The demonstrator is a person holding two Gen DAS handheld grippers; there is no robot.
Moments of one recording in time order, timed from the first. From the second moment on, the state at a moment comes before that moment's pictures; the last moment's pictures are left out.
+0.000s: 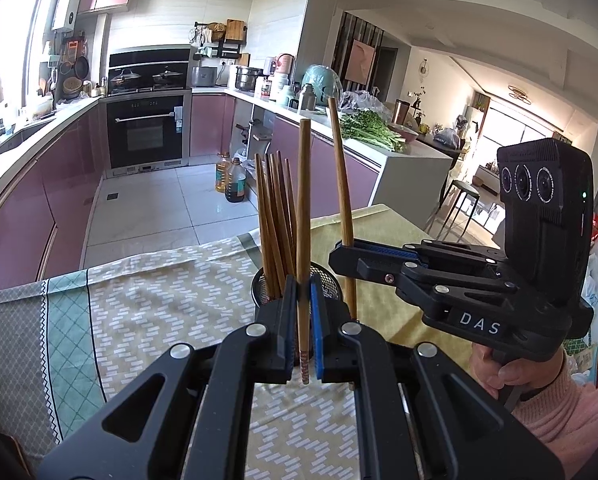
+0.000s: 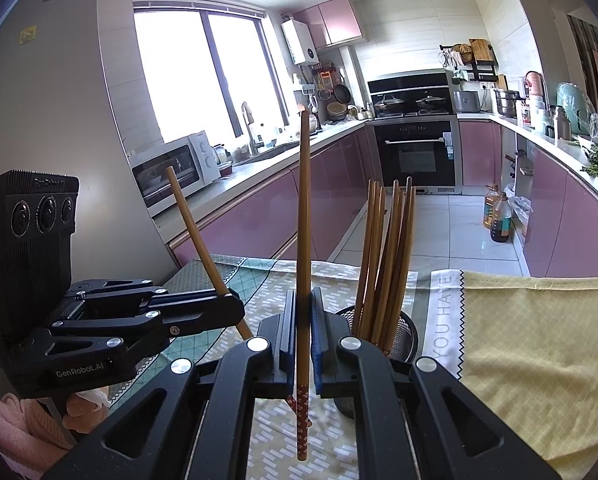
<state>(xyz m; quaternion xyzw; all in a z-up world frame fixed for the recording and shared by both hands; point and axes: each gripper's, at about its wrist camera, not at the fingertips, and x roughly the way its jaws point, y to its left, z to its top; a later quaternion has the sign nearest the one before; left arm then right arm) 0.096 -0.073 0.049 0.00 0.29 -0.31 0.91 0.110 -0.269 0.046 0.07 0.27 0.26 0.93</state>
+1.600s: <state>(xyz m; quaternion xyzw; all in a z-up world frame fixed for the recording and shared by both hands) 0.092 -0.075 0.088 0.01 0.24 -0.30 0.92 0.137 -0.284 0.065 0.09 0.23 0.25 0.94</state>
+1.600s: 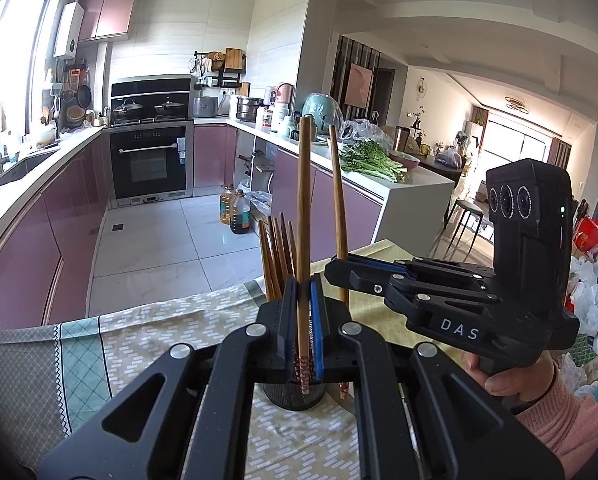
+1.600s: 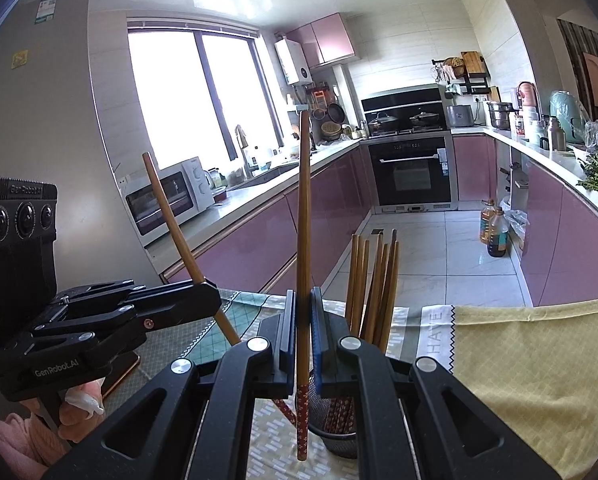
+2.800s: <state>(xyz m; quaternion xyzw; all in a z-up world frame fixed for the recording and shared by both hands) 0.107 -0.087 0.098 0.02 0.24 -0.30 0.92 0.161 -0.280 0.054 0.09 0.23 0.21 0.95</state>
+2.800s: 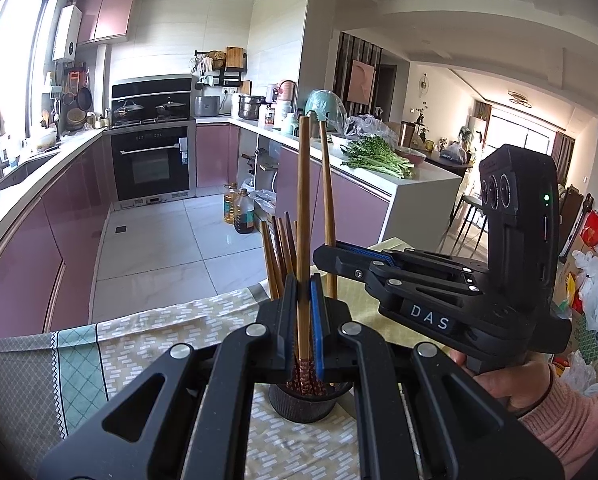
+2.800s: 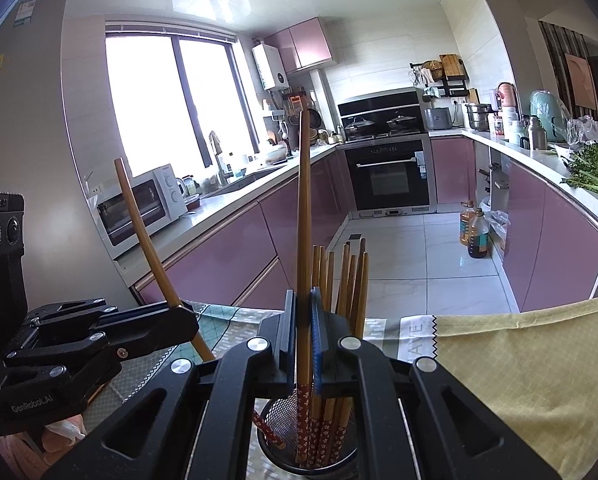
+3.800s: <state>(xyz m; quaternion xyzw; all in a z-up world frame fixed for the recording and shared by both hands) 0.128 -0.098 0.075 0.03 0.28 -0.29 0.91 0.165 -0.273 0.032 0.09 0.25 0.20 0.94</state>
